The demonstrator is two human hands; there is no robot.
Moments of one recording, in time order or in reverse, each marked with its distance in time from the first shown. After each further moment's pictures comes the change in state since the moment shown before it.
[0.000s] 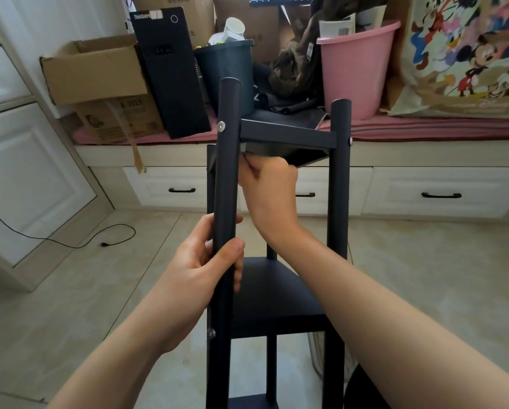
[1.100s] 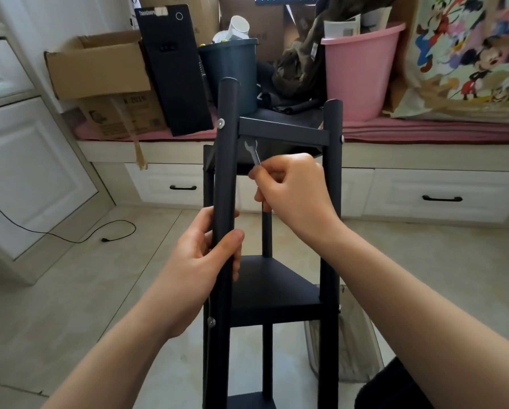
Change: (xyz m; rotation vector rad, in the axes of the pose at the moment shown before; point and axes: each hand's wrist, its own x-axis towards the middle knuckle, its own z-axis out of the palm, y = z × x) left_hand 0.006 0.001 0.003 0.028 0.062 0.013; right_hand -0.006 -0.014 -0.048 -0.105 -0.214 0.052
